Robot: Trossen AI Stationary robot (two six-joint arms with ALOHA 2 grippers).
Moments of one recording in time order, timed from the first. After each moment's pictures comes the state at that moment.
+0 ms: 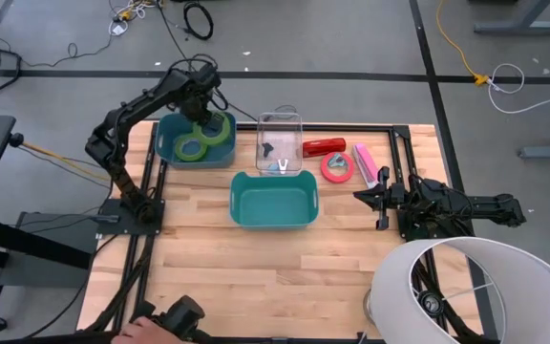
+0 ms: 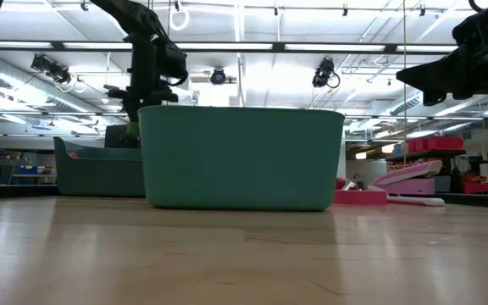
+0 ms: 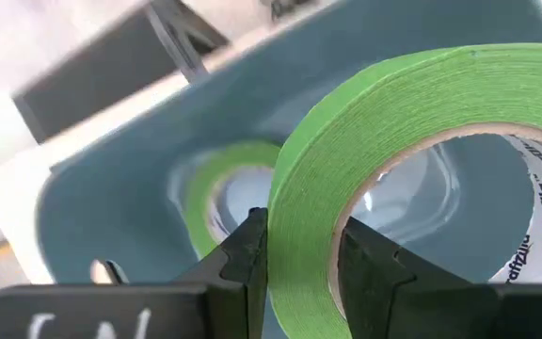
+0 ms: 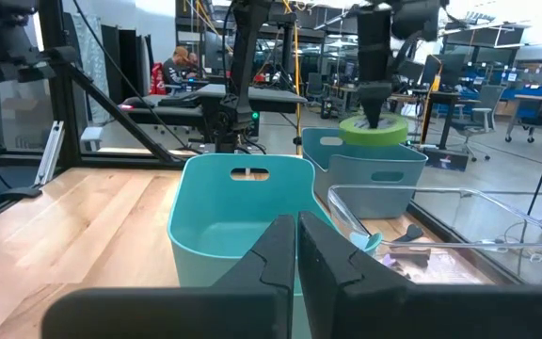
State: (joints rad) left arm 0.90 1.70 1.53 -1.23 -0.21 -0.22; right arm -0.01 0.00 0.02 0.03 0.09 -0.09
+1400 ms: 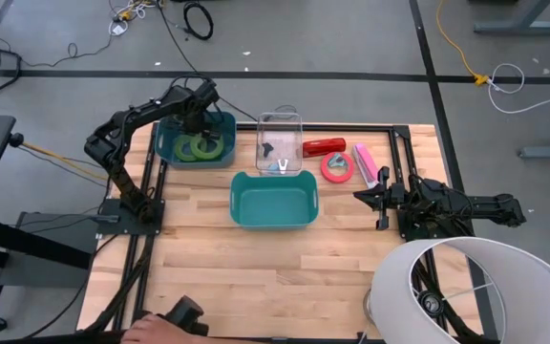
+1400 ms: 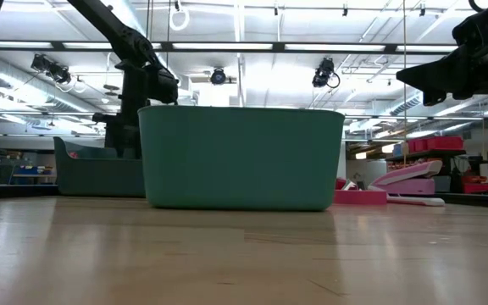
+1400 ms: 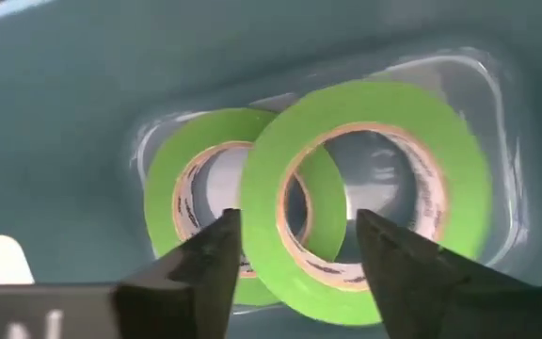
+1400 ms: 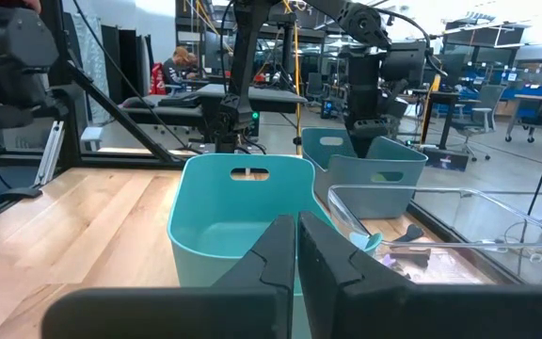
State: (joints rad) left arm 0.94 1.70 1.27 -1.01 -0.22 -0.44; right arm -0.01 0.00 0.02 0.03 0.09 -0.09
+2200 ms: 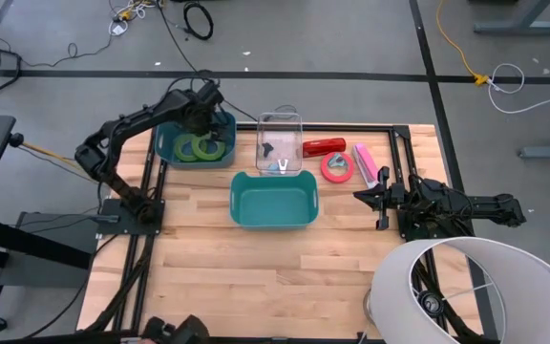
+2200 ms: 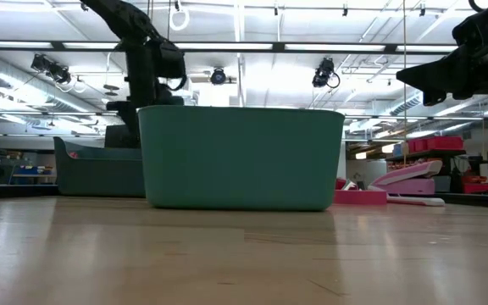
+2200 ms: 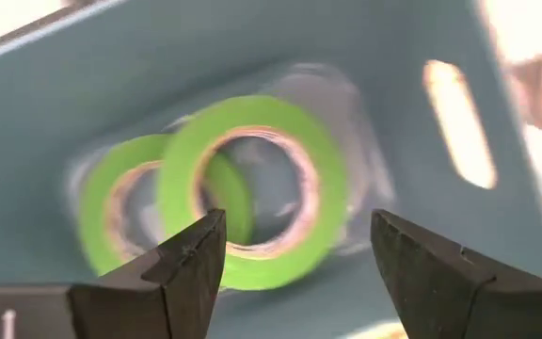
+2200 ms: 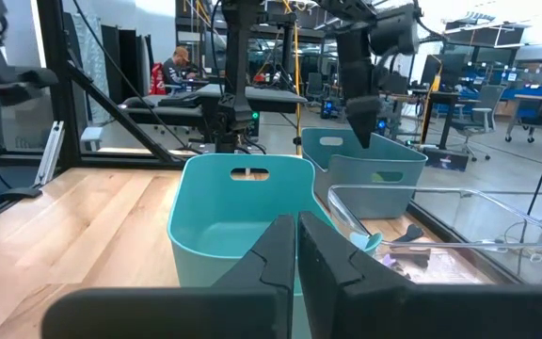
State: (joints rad) left arm 0.82 1.58 1.27 -0.96 -0.14 -0.39; right arm -0.01 0.00 0.02 0.03 0.09 -0.09
